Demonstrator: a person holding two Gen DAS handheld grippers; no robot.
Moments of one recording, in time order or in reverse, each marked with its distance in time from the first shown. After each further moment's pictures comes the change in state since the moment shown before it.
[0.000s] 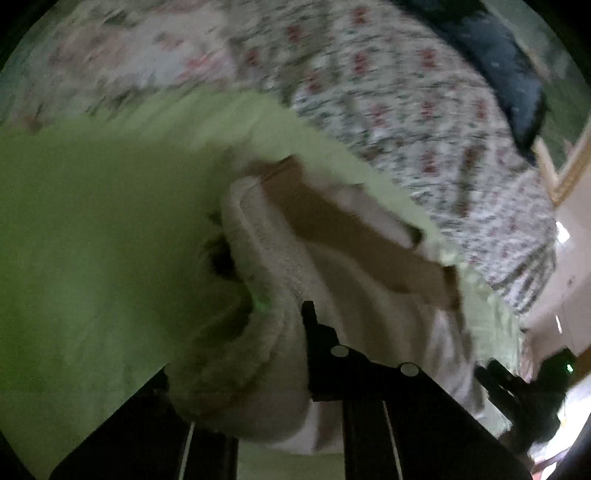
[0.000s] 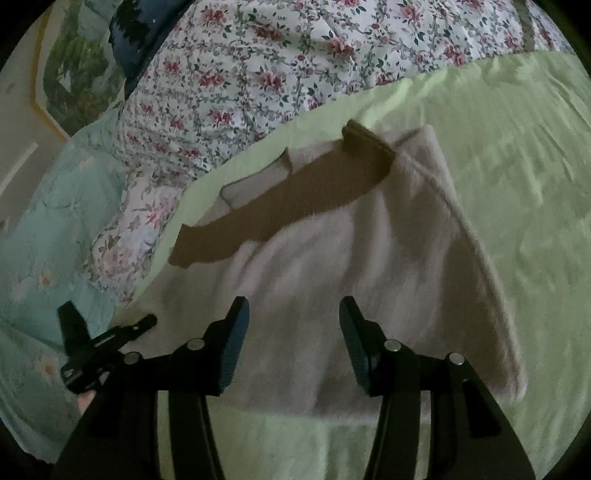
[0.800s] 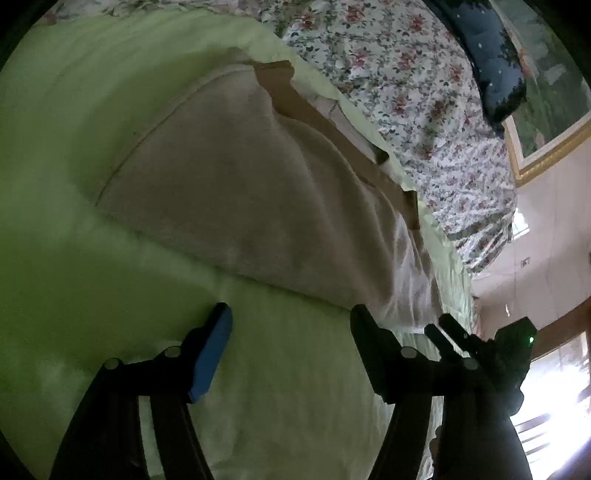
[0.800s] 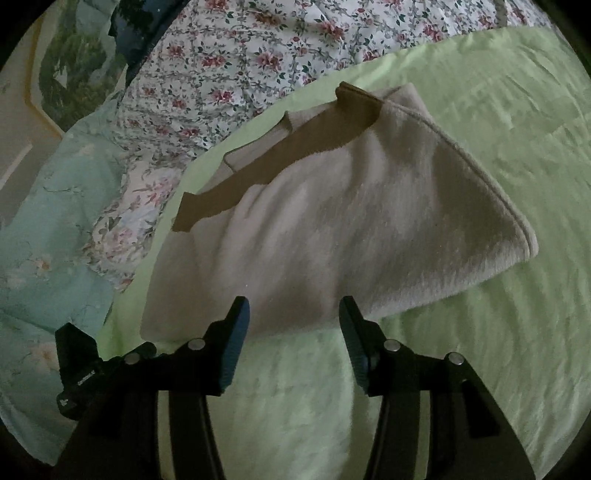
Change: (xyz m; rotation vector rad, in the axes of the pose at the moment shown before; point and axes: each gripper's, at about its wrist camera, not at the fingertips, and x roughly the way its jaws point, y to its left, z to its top) left arm -0.027 0.046 -0.097 -0.117 0.223 -0.189; right arm -0.017 0.016 -0.073 0.043 0.019 -0.029
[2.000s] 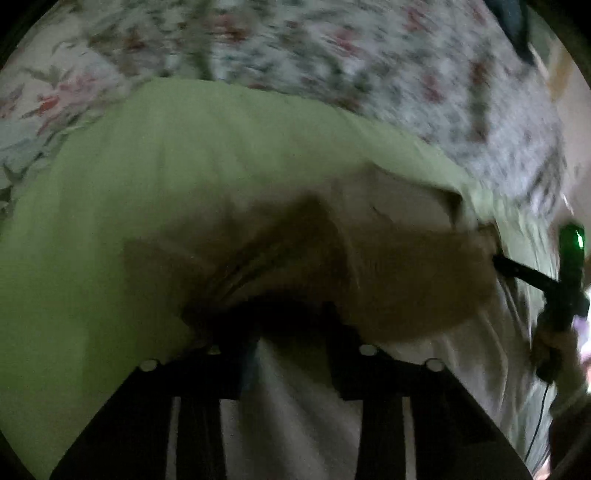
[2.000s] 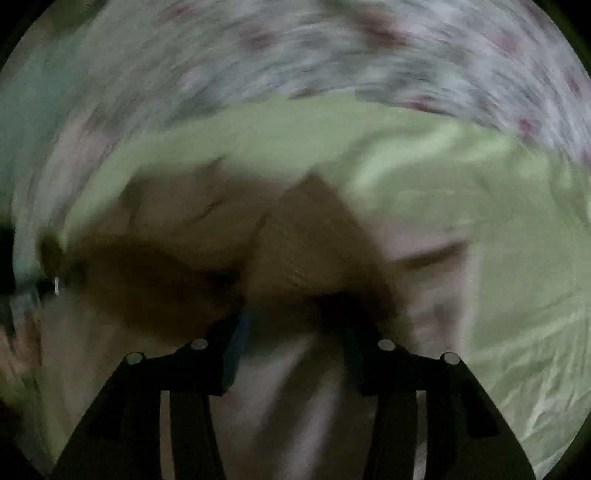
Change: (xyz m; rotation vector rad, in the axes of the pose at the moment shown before) left arm 0.131 -0.048 0.217 0.418 0.036 0.264; right arm 0.124 -0.038 0.192 -0.253 0.070 -0.228
